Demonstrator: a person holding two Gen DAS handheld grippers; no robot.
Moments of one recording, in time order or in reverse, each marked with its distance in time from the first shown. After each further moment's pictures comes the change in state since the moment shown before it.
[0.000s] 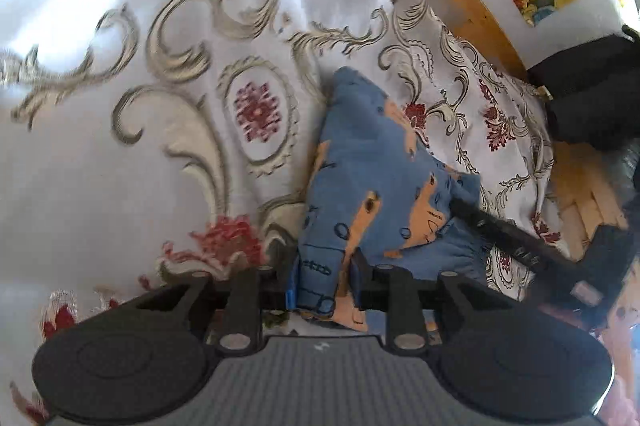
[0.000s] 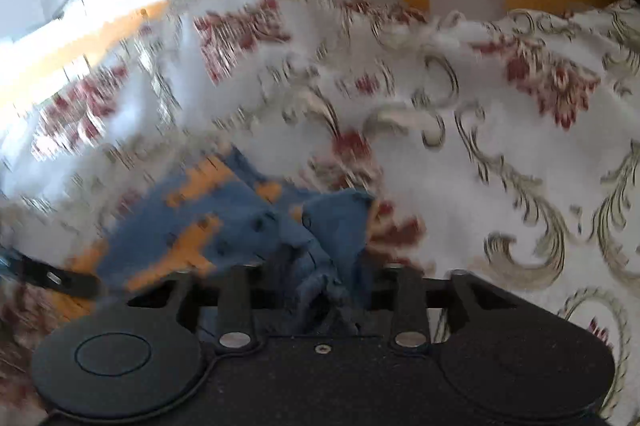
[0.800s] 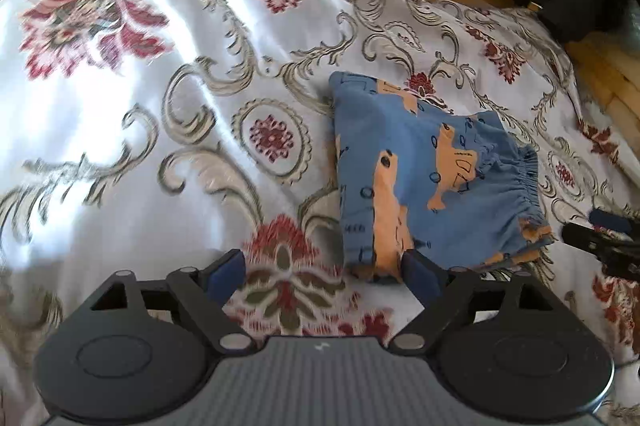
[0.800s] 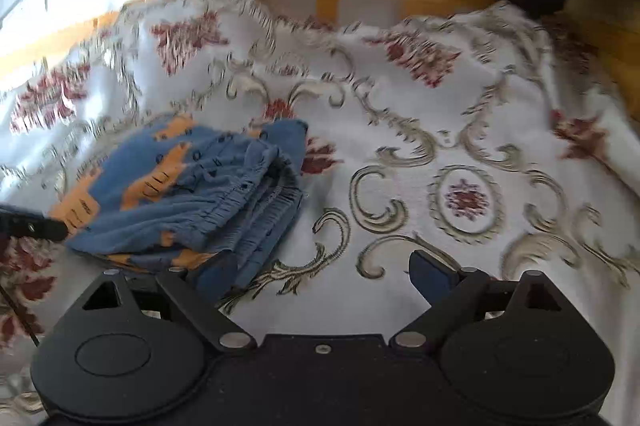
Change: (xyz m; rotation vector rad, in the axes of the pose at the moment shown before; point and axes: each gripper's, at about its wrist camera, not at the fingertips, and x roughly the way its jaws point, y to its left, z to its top) left arm -0.033 -0.040 -0.033 0.395 -0.075 0.283; right arm -0.106 0.032 -0.084 0.086 -0.090 -0.273
